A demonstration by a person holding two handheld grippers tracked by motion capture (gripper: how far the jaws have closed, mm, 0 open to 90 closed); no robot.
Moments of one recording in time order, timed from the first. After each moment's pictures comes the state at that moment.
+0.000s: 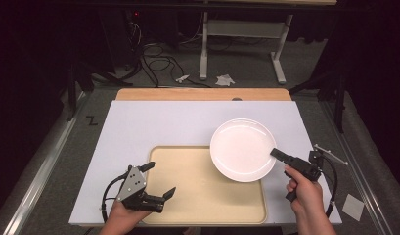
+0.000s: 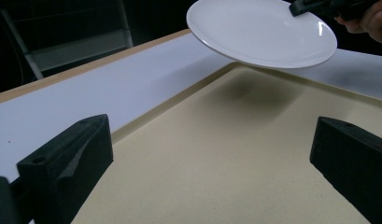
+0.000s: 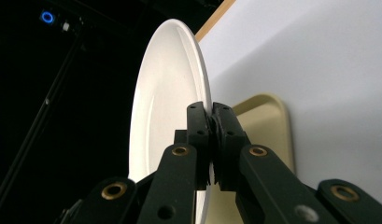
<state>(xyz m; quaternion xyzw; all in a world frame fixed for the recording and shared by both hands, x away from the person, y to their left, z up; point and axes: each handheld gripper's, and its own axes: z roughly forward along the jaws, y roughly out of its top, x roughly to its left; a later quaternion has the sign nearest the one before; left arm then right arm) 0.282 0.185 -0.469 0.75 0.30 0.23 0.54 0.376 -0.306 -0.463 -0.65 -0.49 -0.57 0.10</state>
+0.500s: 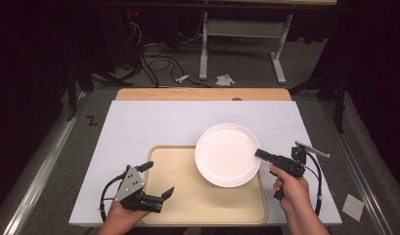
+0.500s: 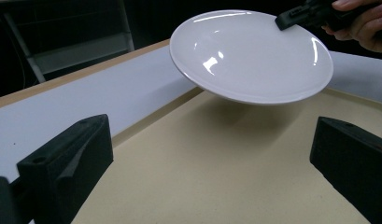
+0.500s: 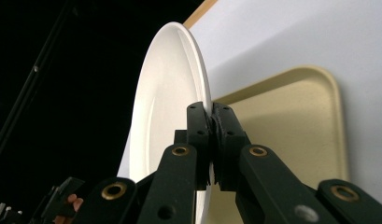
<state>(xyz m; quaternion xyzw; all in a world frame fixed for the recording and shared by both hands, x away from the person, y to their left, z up) 0.280 0.188 -0.467 0.75 0.30 0.23 0.54 0.385 -0.265 -0.461 -0.63 -0.54 -0.54 0.11</state>
